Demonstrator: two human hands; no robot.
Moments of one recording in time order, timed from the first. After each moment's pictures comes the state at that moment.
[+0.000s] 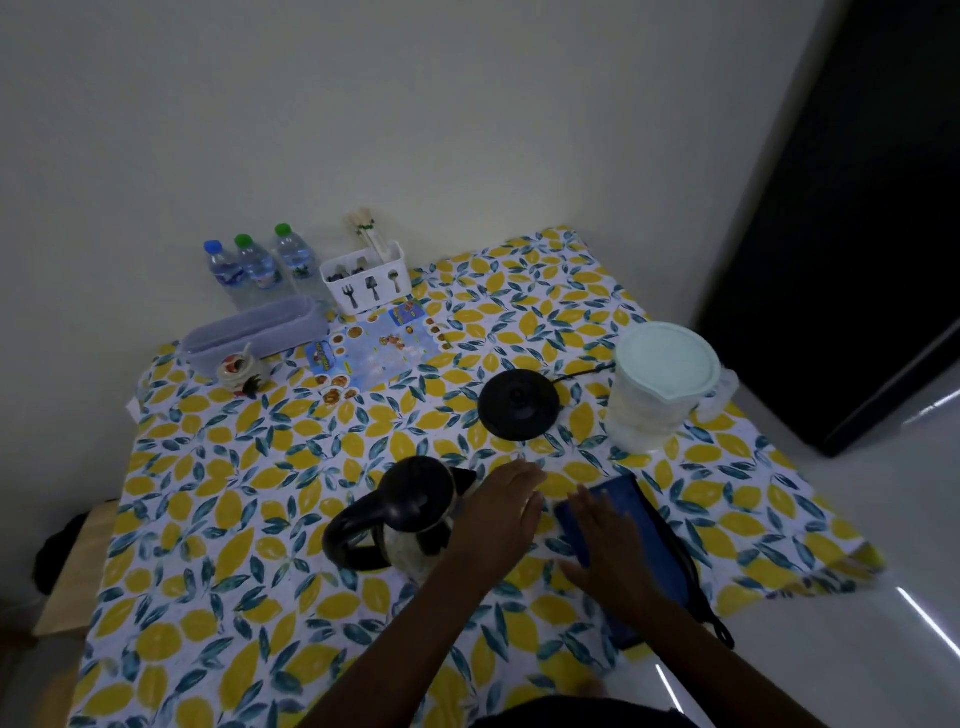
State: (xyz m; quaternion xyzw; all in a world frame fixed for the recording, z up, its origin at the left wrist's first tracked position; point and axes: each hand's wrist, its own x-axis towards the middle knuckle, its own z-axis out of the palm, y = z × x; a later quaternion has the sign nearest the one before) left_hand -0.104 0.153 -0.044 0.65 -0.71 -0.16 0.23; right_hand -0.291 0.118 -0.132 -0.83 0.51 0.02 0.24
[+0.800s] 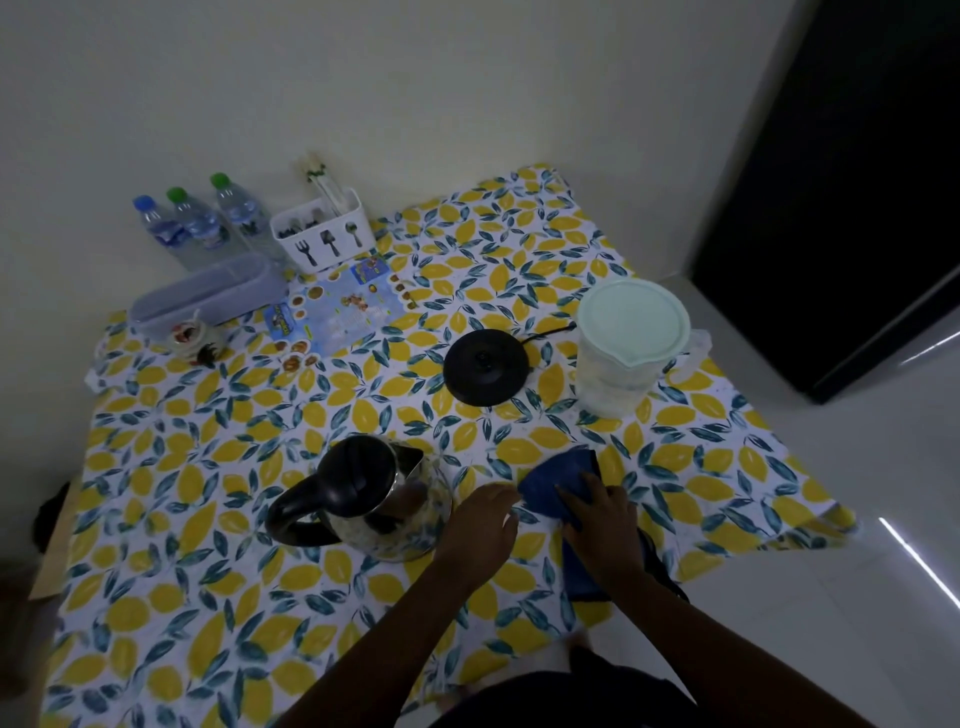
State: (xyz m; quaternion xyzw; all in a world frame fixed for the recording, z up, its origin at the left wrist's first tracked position) left_hand -0.139 0.155 -0.121 0.68 -0.67 -0.26 0.11; right_hand -0.330 0.100 -0.176 -0.79 0.58 0.06 0.18
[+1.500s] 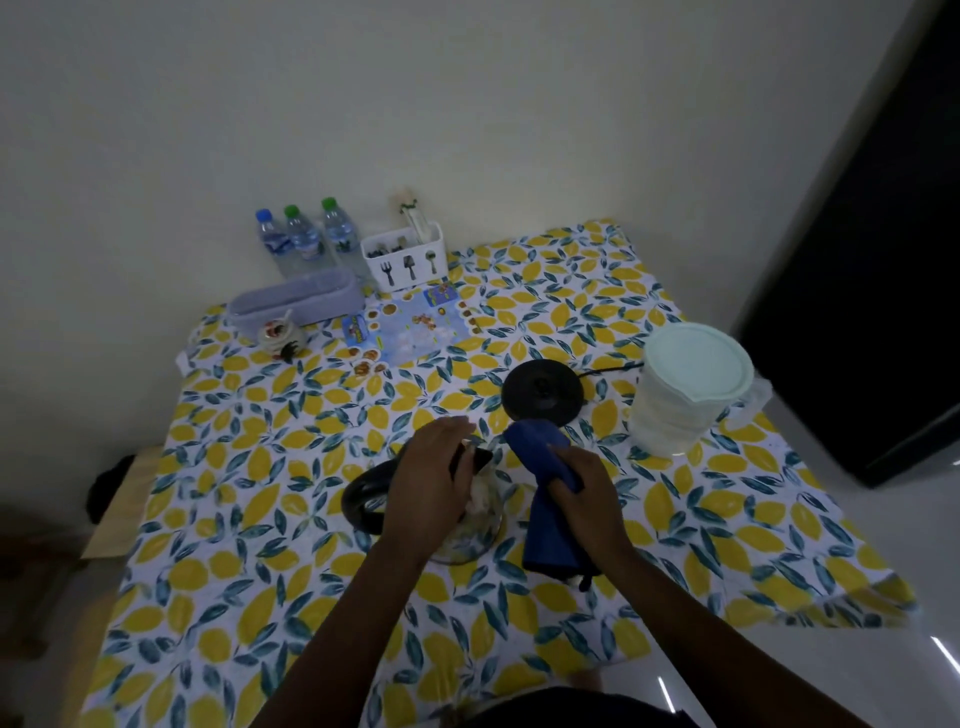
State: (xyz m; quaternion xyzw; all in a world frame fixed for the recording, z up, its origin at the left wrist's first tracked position) left_hand -0.046 0.184 -0.004 0.74 -0.59 -0.07 0.30; right_hand -0.237 0.093 -0.089 -0.71 0.48 -0.27 0.43
